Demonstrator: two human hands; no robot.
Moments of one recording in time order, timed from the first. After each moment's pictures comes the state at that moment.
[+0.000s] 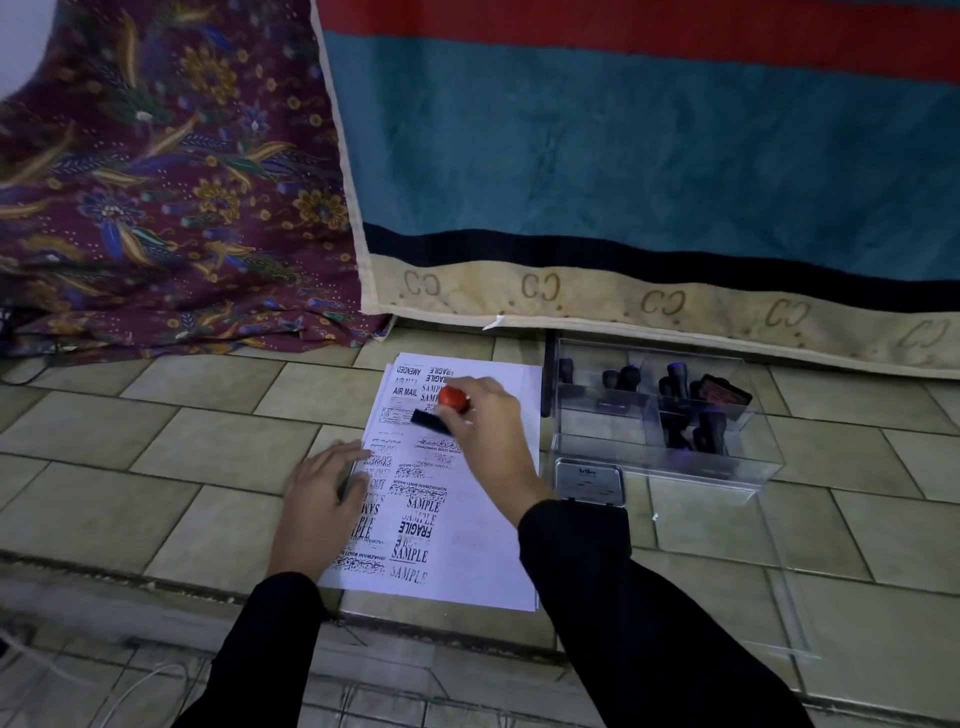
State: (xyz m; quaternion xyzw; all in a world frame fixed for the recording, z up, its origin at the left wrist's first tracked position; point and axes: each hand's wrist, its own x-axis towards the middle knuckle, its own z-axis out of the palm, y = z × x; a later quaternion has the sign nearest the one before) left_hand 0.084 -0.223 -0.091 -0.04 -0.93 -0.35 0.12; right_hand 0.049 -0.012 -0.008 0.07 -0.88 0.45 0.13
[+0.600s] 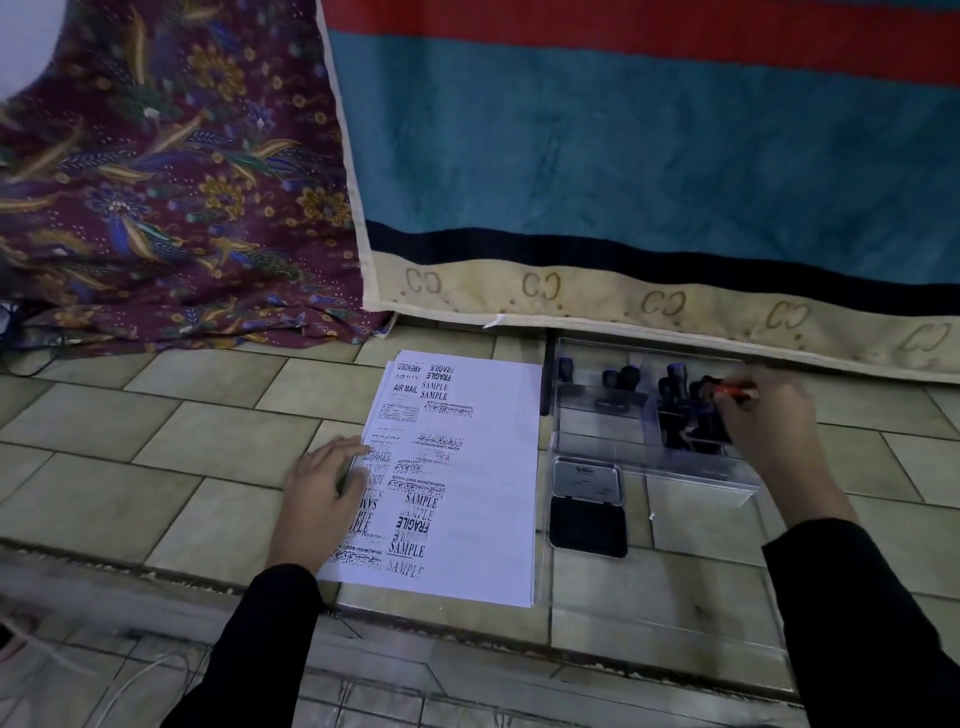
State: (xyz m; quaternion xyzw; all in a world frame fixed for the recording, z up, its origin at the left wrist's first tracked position) left_hand 0.081 -0.226 -0.097 -0.04 -0.92 -0.36 0.13; right_hand 0.066 0.235 0.007 -0.15 -0.94 0.23 0.21
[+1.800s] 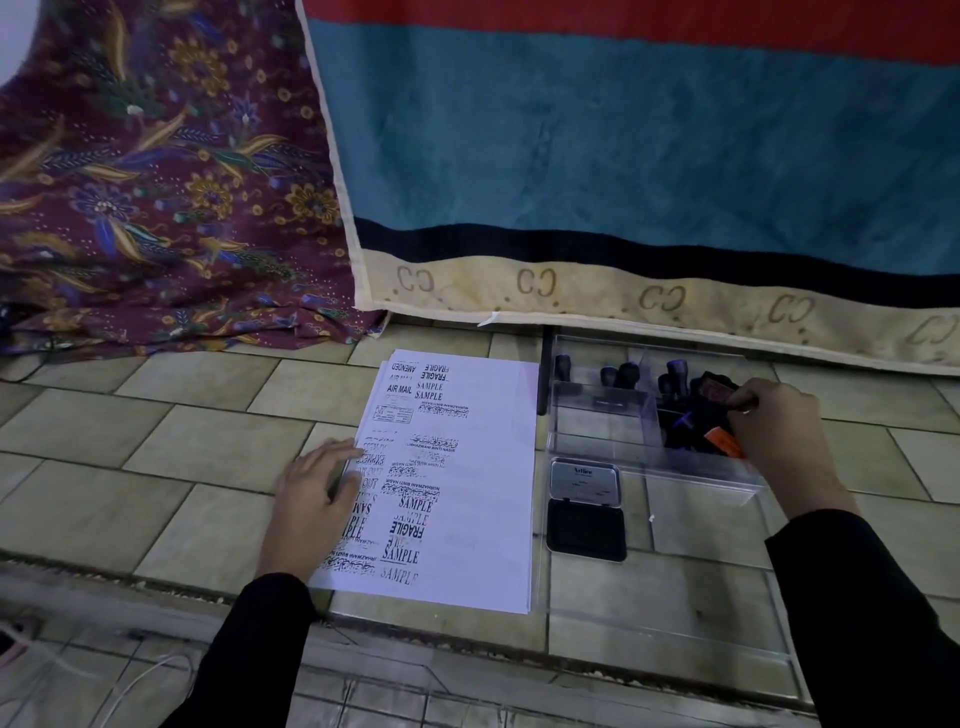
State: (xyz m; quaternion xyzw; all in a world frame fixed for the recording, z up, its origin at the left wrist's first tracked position) left_hand 0.081 -0.227 -0.099 -0.04 -0.92 -0.36 0.13; right_hand 0.063 0.244 0.001 -0.19 -0.94 0.23 0.16
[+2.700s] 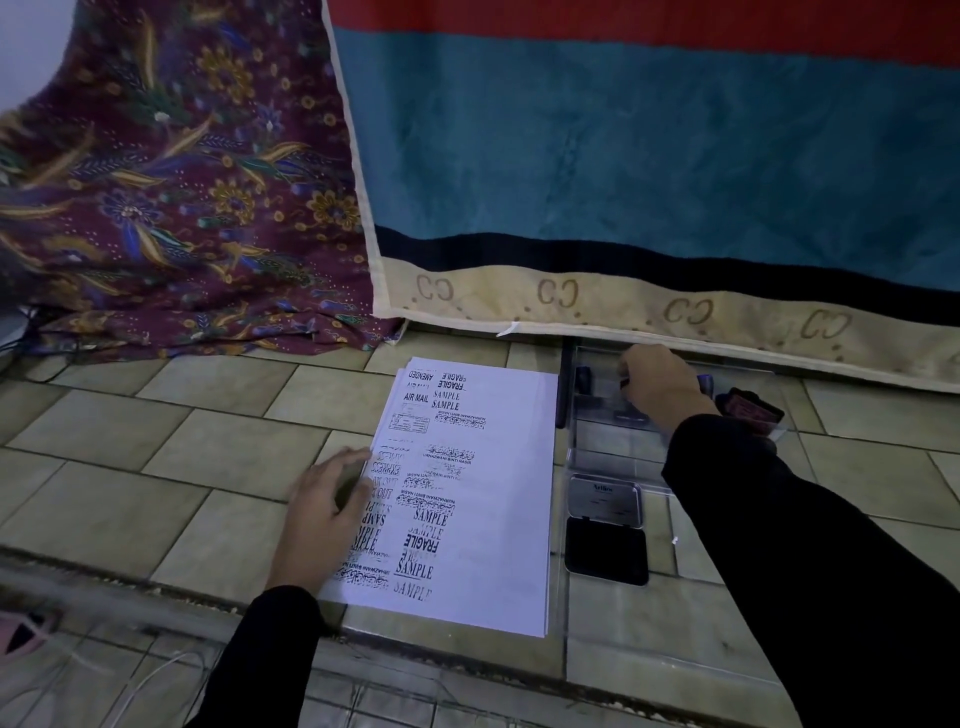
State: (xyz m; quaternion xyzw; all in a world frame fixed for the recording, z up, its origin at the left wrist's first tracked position) left_hand 0.084 -0.230 -0.098 0.00 -0.88 -0.46 0.10; right_hand -0.038 0.153 0.000 -0.05 -1.00 0.05 0.00
